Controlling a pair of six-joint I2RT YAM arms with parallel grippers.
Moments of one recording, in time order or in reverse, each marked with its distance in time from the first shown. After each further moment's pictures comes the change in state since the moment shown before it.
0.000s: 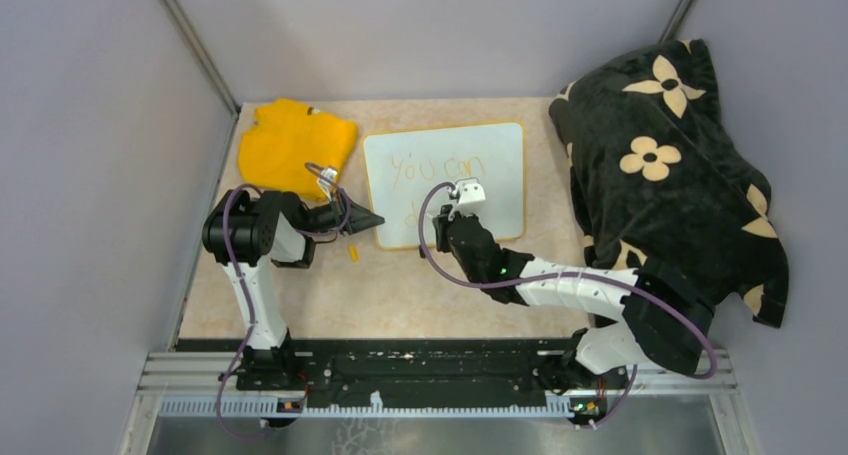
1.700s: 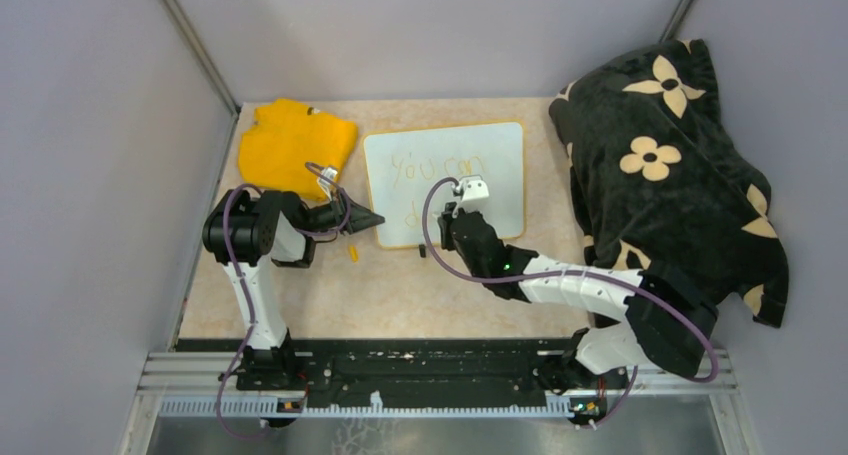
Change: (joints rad) left arm 0.000 0.002 0.005 0.000 -0.001 0.000; right arm -0.036 -0.013 0.000 -0.056 -0.029 0.007
